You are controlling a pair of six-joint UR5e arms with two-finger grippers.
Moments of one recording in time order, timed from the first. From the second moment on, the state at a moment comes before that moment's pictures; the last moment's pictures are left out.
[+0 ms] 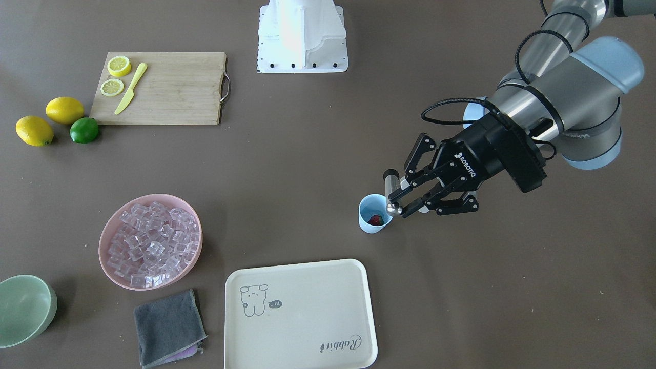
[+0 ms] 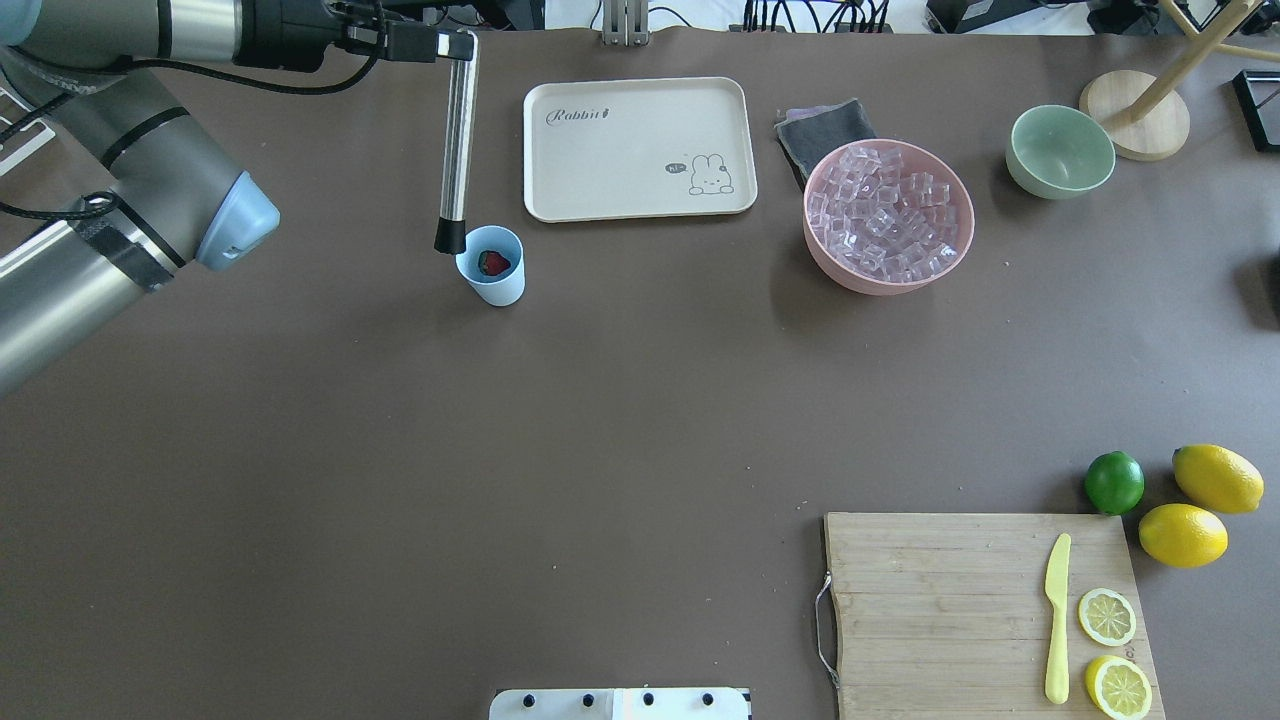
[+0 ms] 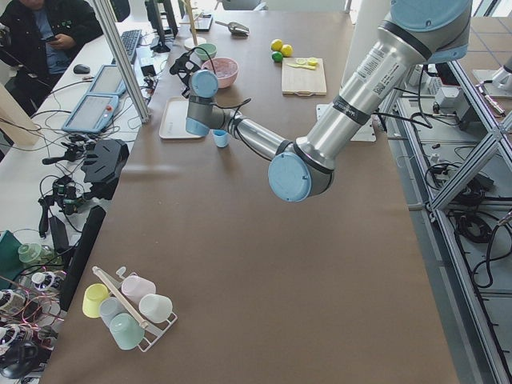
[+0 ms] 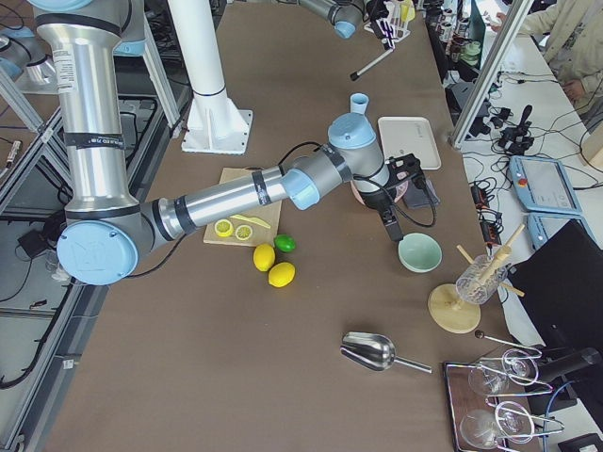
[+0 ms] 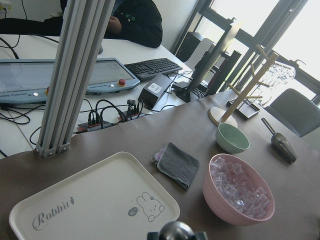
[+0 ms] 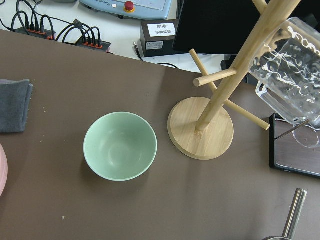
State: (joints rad) left arm -0.99 -2.23 -1.30 -2.98 -2.17 -0.97; right arm 1.44 -1.51 1.85 -1.23 2.13 0.33
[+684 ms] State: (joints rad) left arm -0.95 -2.23 -1.25 -3.07 -2.02 -0.77; right arm 1.45 -1.51 1.86 -1.22 2.14 0.33
